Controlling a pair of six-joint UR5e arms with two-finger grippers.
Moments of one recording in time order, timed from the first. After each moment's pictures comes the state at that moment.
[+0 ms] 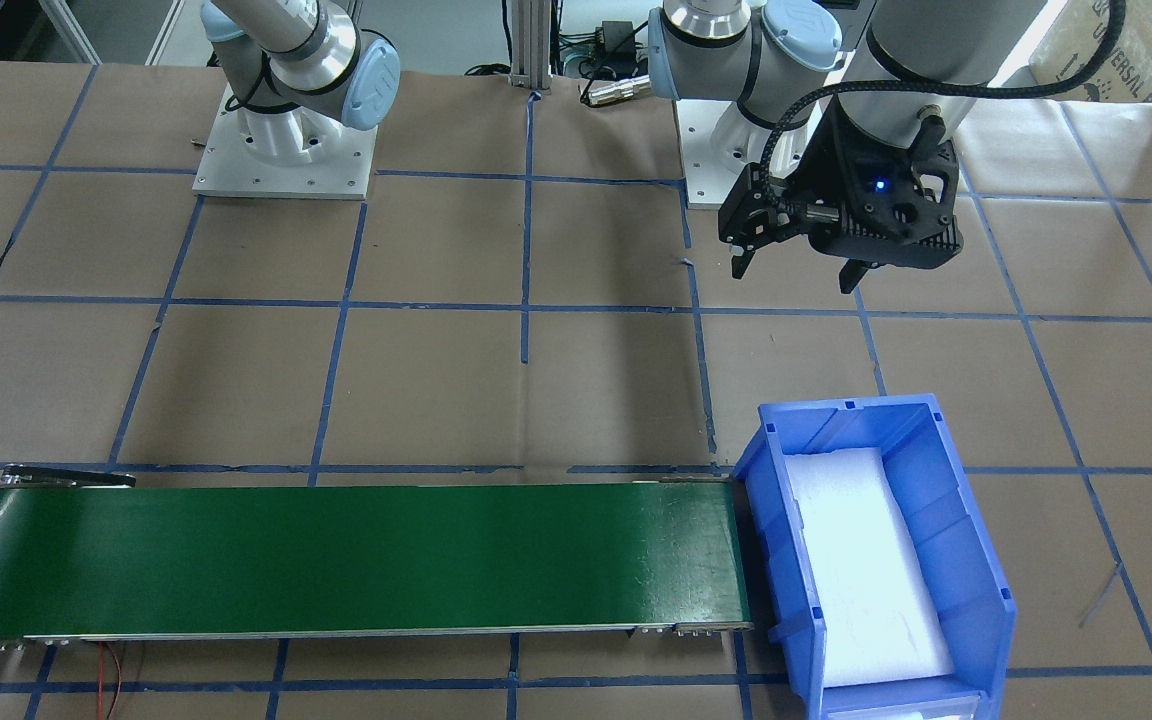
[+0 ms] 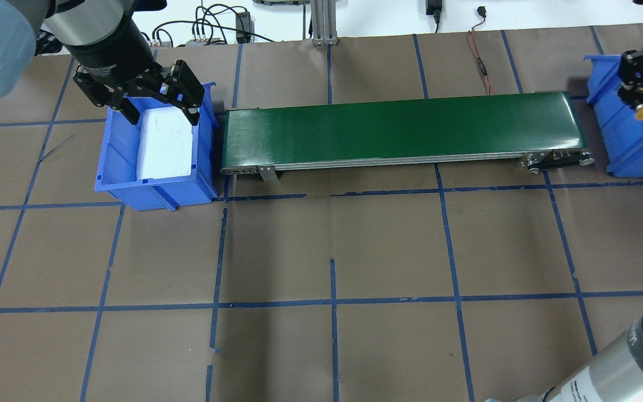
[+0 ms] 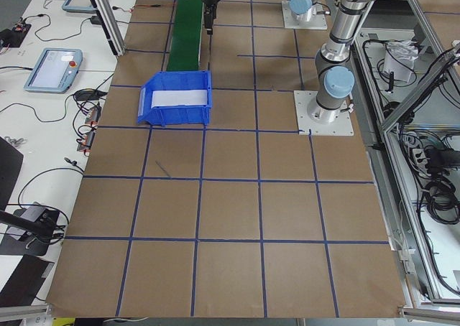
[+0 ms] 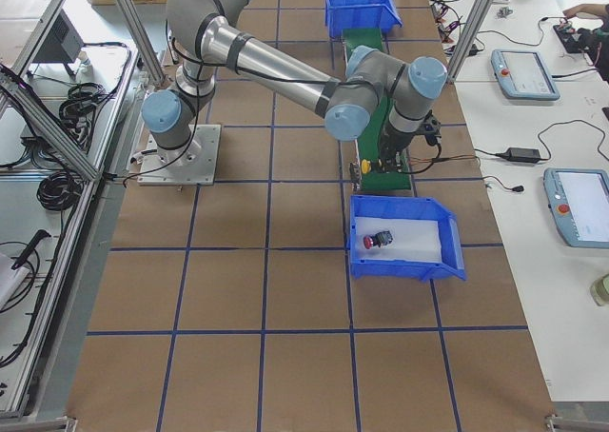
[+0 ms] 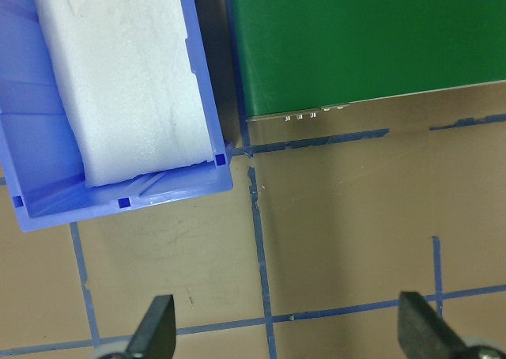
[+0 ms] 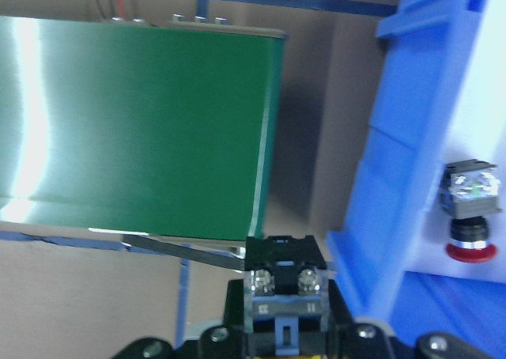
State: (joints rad) left arm -1.58 -1.63 -1.47 -1.60 1.51 0.10; right arm 1.06 -1.09 1.23 -1.65 -1.64 -0.66
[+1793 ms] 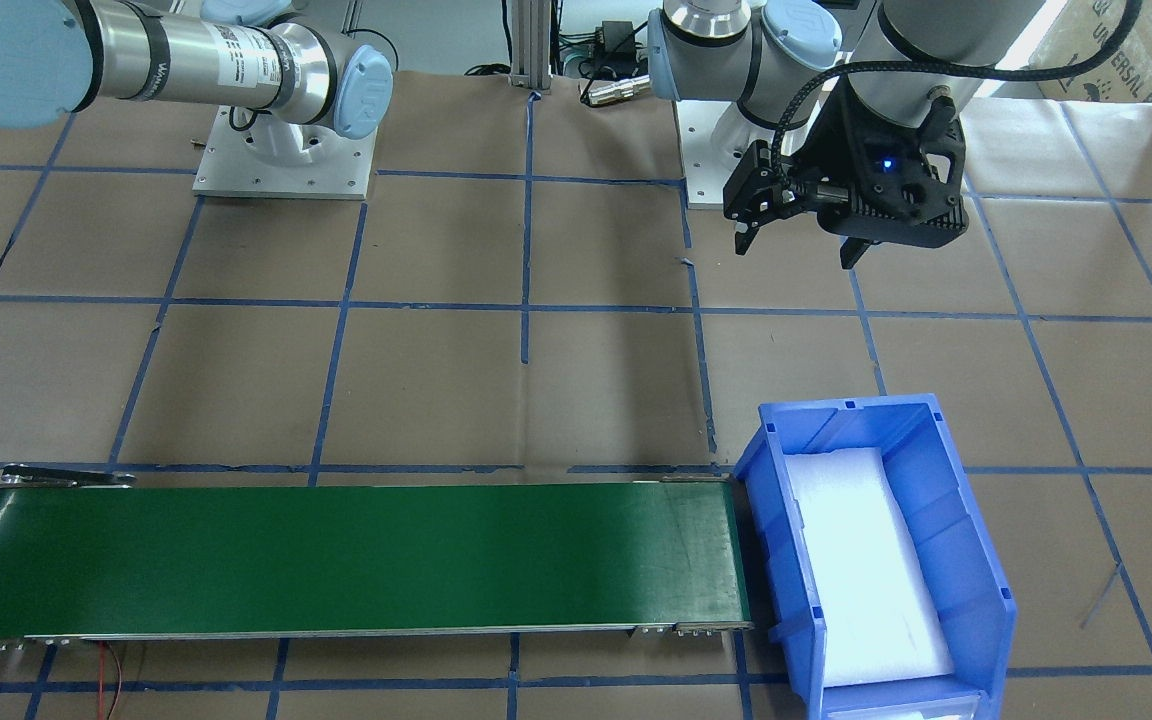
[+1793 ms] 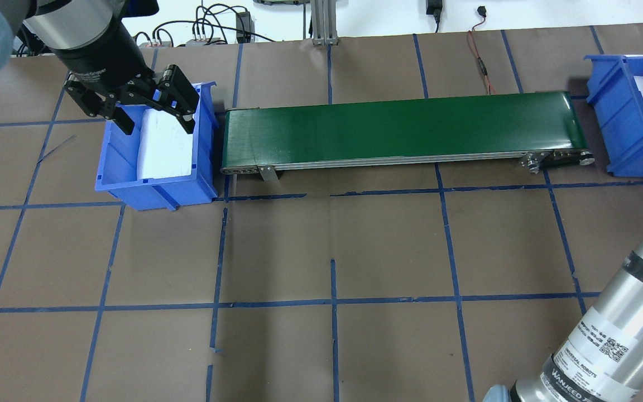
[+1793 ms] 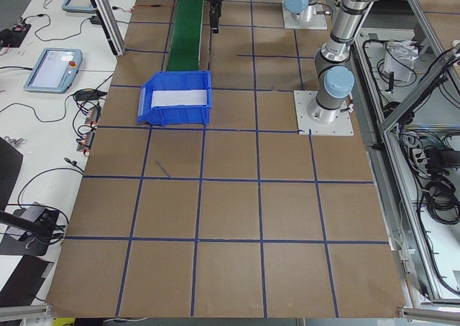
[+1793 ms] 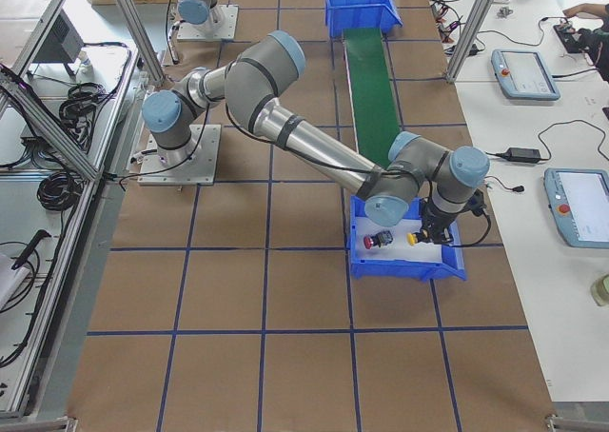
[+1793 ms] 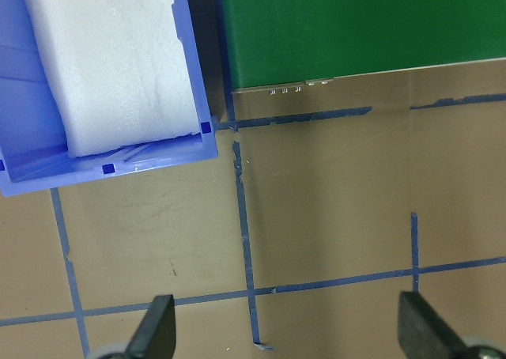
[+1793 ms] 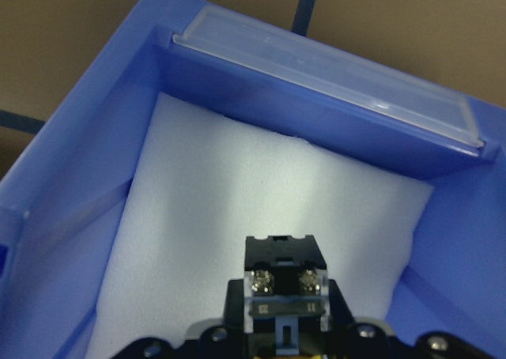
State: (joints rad) left arm -1.56 -1.61 -1.47 -1.67 1.51 0.09; right arm 0.98 -0.66 0.80 -1.78 -1.59 -0.87
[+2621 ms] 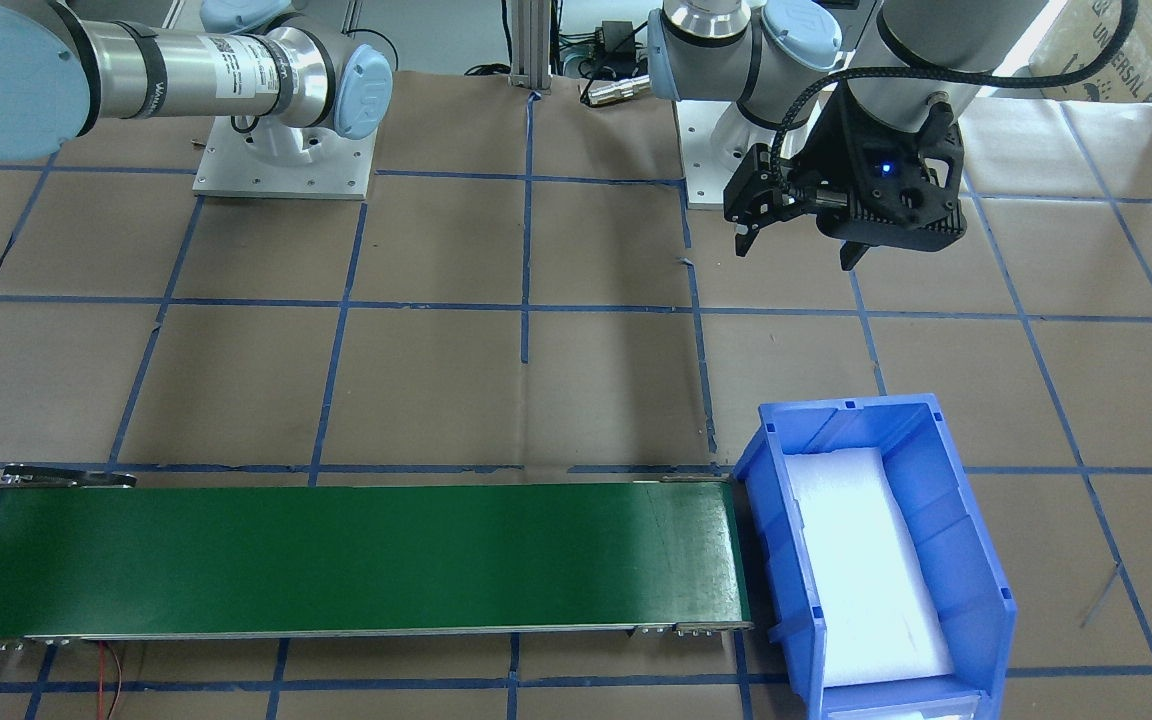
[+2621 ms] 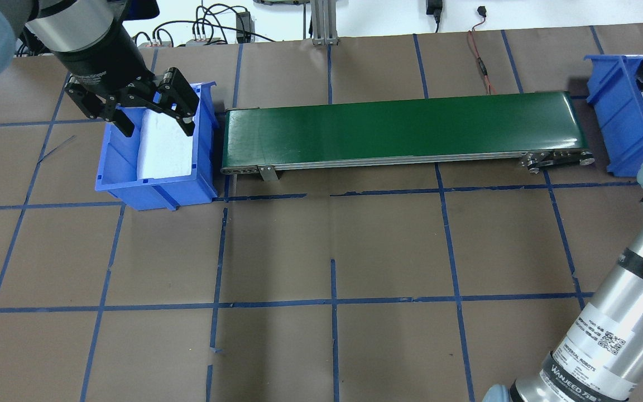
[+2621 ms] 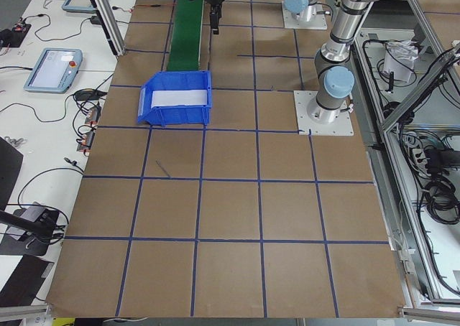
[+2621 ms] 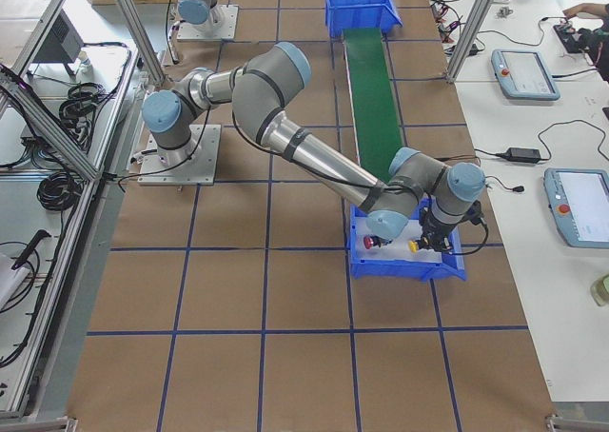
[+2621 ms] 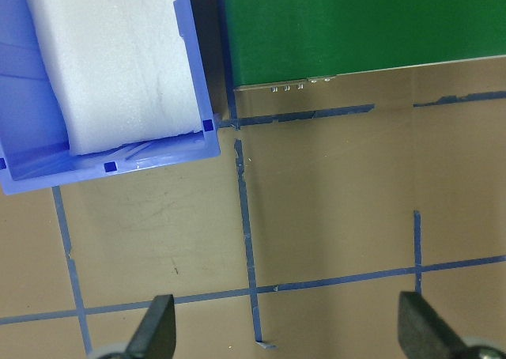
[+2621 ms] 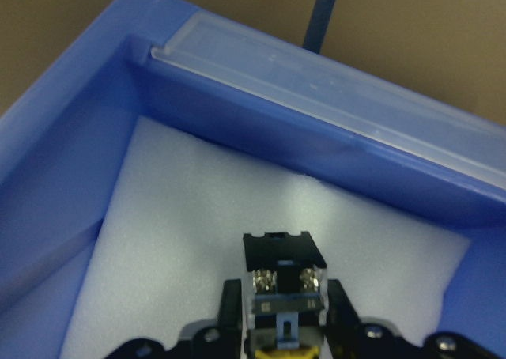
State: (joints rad) left arm -1.56 -1.61 -1.48 -1.67 1.51 0.10; right arm 0.98 -0.61 0.79 -1.82 -1.55 -0.89
